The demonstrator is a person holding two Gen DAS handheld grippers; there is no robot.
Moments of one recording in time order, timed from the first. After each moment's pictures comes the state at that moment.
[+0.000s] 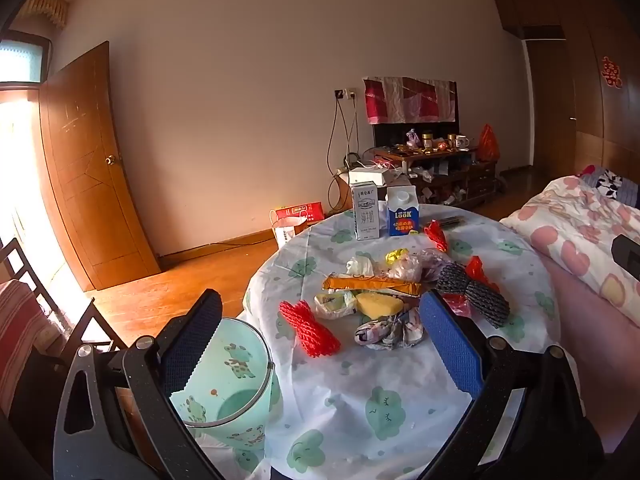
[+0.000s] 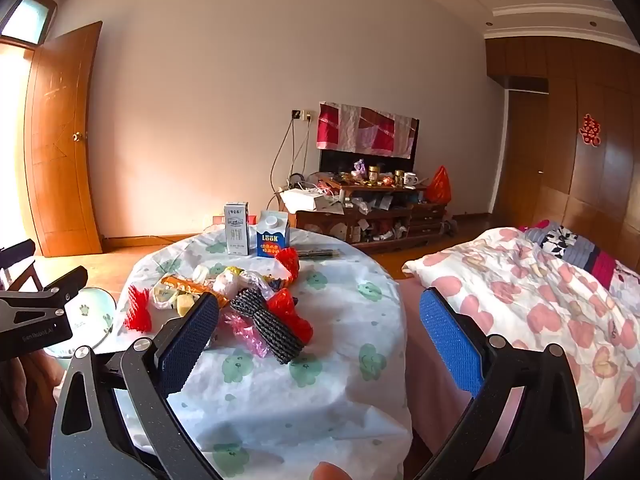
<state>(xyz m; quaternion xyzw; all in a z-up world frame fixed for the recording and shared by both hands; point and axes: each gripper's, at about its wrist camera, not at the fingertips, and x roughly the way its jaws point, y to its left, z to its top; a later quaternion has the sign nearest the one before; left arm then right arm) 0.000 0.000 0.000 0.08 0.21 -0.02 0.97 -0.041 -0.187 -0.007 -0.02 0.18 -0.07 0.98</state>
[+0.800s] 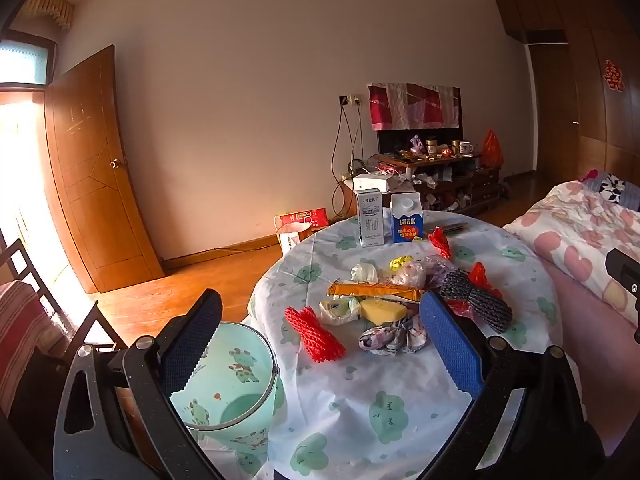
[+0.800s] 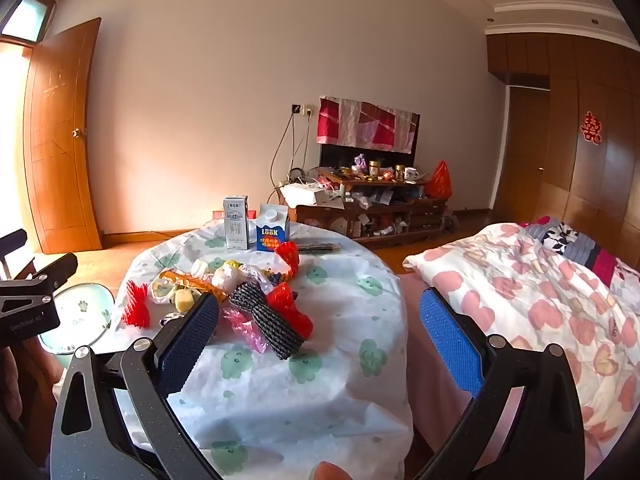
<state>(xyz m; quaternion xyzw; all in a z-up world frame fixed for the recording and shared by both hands) -0.005 0.003 0.006 0.08 0.20 -0.01 0.98 -0.040 -0.190 -0.014 -0.01 0.18 -0.07 0.98</state>
